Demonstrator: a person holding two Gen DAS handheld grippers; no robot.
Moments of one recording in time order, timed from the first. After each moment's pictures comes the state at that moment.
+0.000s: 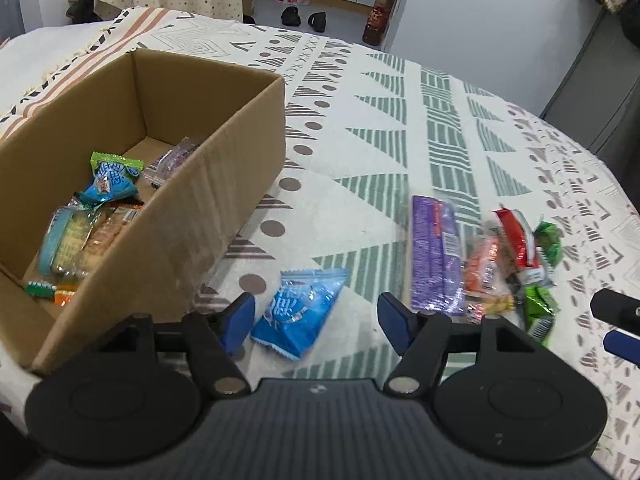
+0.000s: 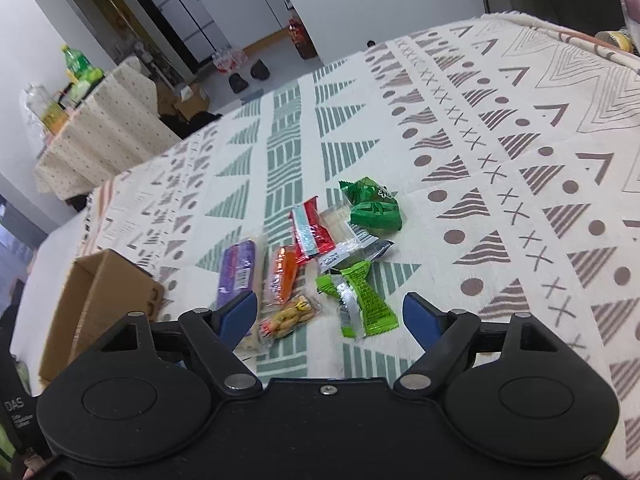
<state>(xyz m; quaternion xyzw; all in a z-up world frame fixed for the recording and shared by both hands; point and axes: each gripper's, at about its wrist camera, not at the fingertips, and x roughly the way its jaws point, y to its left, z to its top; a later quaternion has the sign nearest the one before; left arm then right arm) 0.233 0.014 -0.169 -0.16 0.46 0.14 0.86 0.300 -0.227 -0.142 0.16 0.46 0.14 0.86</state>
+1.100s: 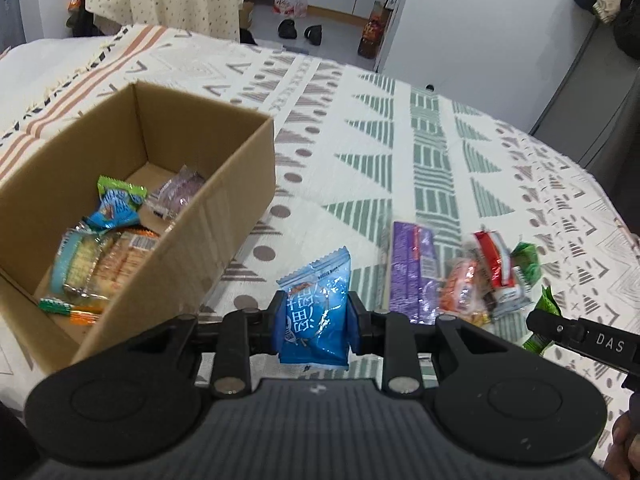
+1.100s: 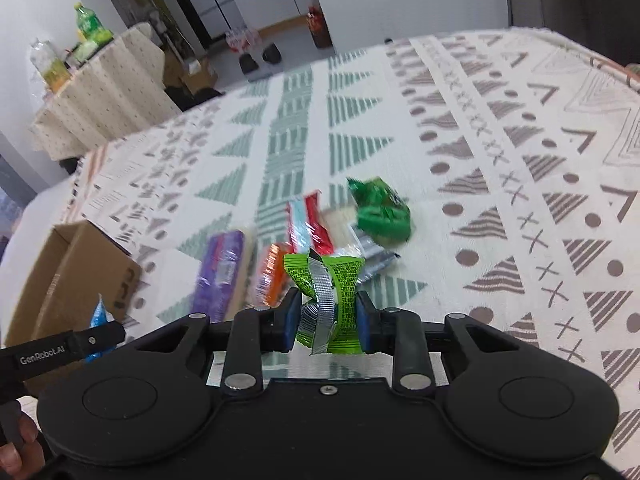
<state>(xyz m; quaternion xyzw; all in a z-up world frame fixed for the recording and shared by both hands) 0.228 0.008 -0.134 -0.16 0.44 0.13 0.87 0.312 -0.211 -0.150 0.10 0.45 0.16 0.87</state>
